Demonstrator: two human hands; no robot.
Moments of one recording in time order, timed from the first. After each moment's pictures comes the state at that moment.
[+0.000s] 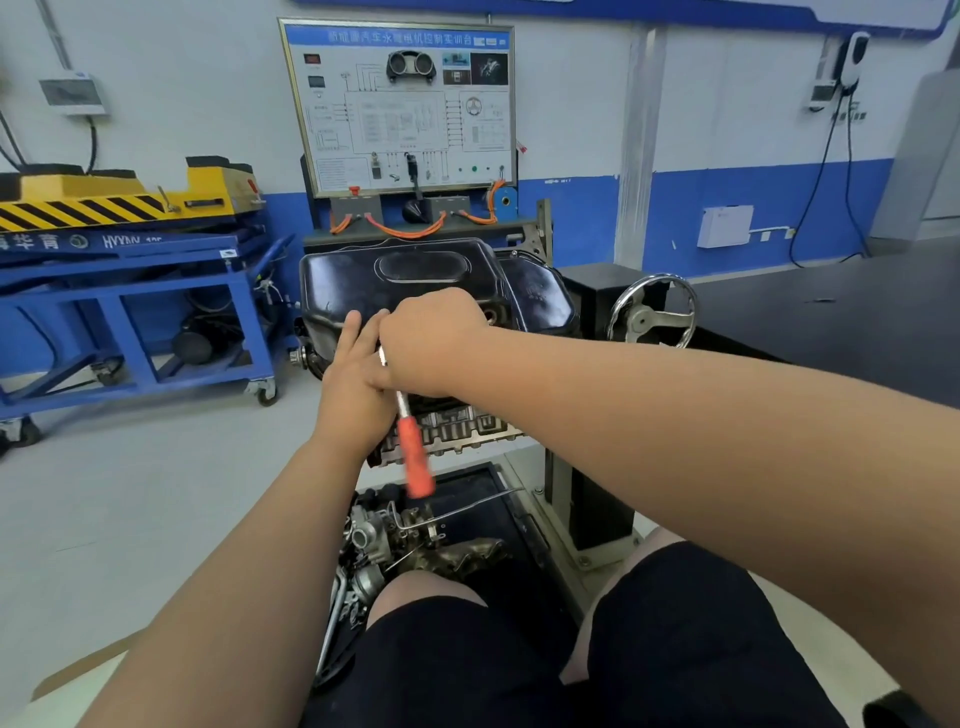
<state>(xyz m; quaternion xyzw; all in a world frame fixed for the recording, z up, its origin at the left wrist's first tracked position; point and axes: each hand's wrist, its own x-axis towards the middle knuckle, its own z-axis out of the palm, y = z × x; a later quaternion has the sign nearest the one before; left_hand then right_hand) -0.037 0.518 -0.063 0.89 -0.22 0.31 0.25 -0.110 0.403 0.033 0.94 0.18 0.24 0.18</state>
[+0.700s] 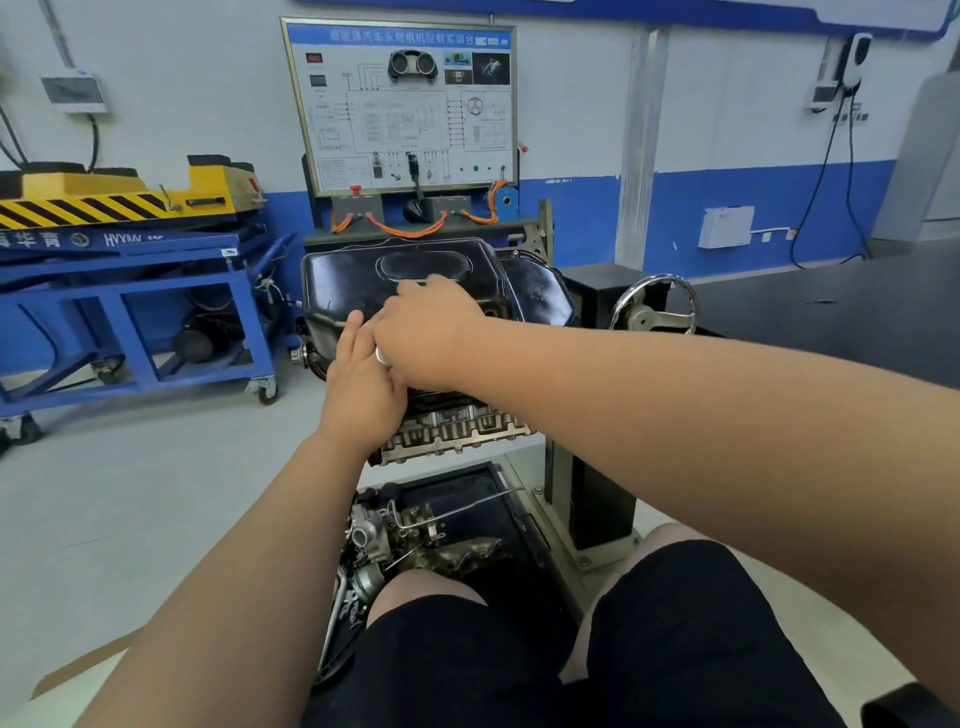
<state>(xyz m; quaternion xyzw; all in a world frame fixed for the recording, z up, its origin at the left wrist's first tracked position) -0.033 0.517 -0.066 0.91 -0.21 0.32 0.19 -0.107 0.400 0.037 0.90 0.25 0.26 0.25</state>
